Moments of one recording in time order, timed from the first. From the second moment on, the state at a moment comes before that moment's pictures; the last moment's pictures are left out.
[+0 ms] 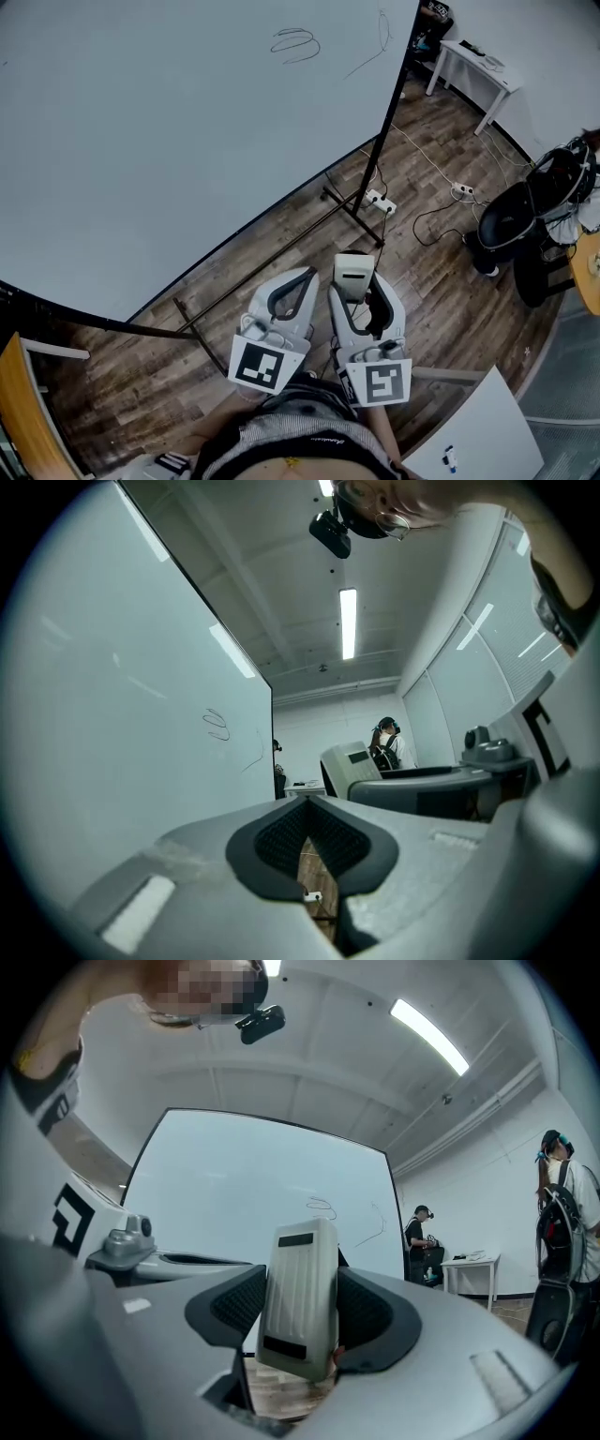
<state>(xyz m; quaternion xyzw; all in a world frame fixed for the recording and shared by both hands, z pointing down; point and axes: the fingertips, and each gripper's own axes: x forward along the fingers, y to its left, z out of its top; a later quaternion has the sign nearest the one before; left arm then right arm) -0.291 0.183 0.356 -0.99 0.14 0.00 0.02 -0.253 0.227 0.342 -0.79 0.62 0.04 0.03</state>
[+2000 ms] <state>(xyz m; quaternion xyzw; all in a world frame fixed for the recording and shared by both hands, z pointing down) -0.127 -0.079 0.317 -0.84 0.54 0.02 0.04 -0.061 -0.098 0.248 -0.43 0.89 0.13 0.07</state>
